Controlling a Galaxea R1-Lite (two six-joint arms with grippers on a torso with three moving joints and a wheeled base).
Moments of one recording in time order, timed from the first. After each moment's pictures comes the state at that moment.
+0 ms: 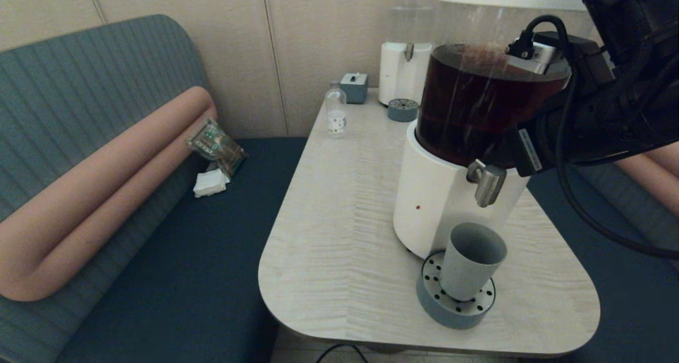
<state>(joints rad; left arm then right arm) 0.01 0.00 0.00 -0.01 0.02 -0.03 0.51 1.67 -1.76 0.75 -0.08 0.04</state>
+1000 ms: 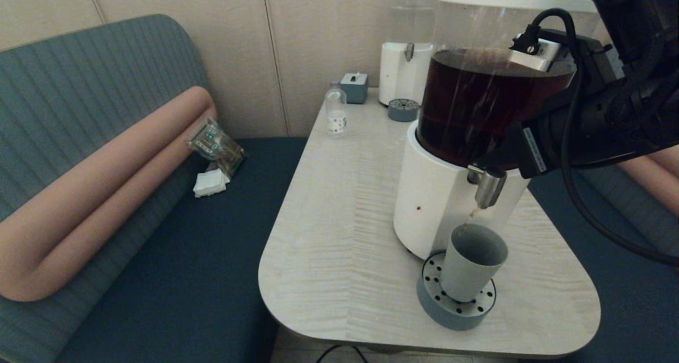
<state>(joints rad) 0.01 0.00 0.00 -0.01 0.02 -0.03 0.52 1.65 -1.74 0.76 0.02 0.04</state>
